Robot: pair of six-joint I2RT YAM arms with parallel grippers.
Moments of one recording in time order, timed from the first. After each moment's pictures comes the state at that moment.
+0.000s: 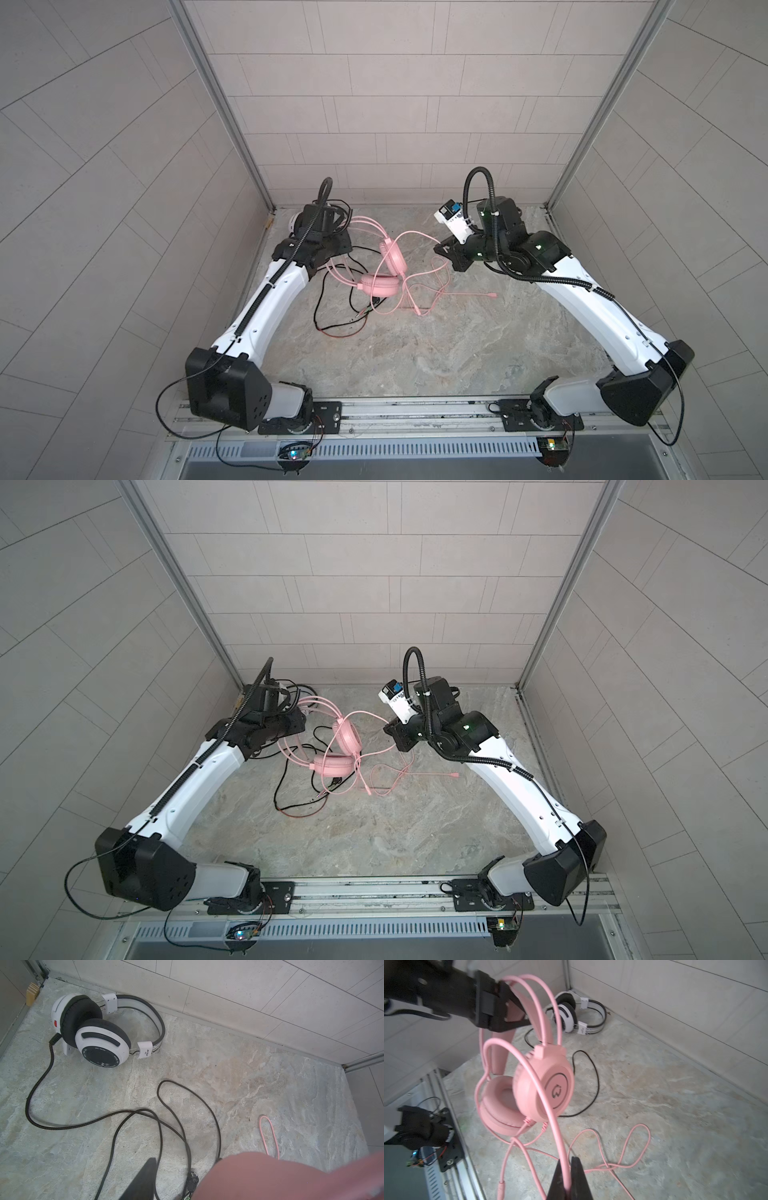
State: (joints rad) left arm -0.24 1.37 1.29 -0.65 -0.03 -0.43; right arm 0.54 1.39 1.55 -0.79 -0.36 -0.07
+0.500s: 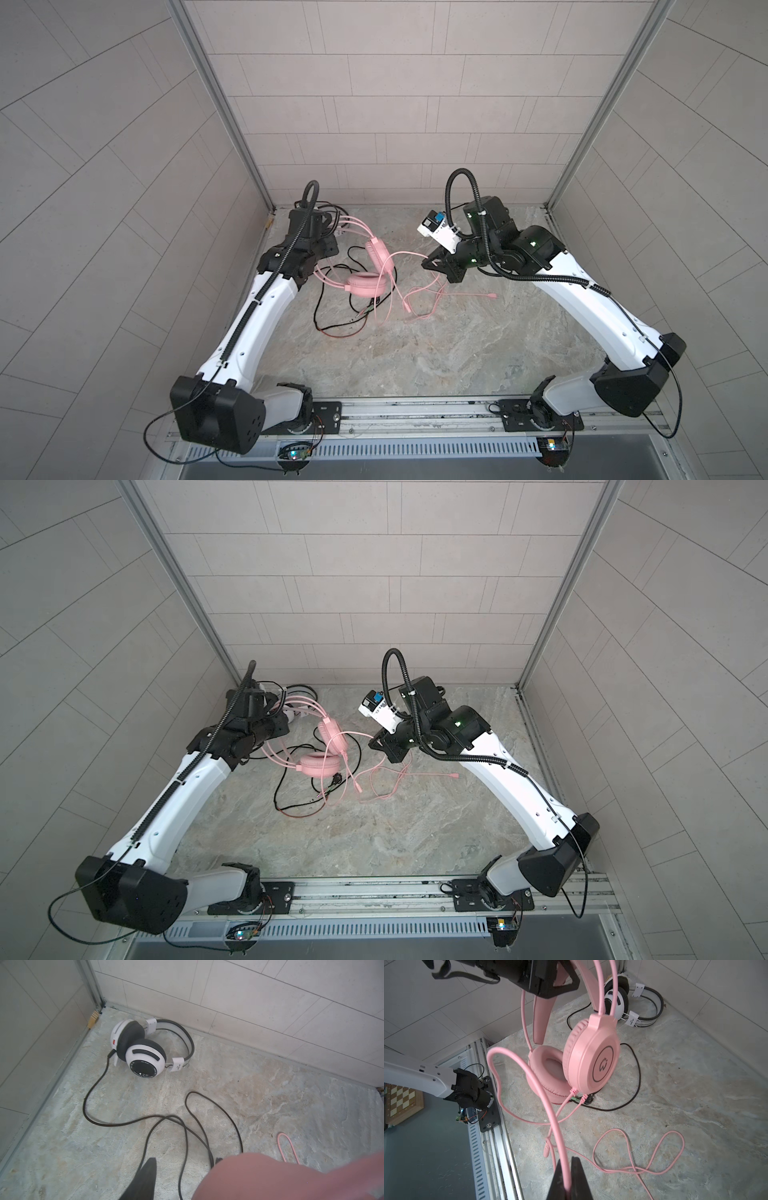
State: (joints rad) left arm -0.20 1.24 1.24 -0.67 -0.18 -0.41; right arm 0.62 1.44 1.66 -0.97 -0.44 -0.18
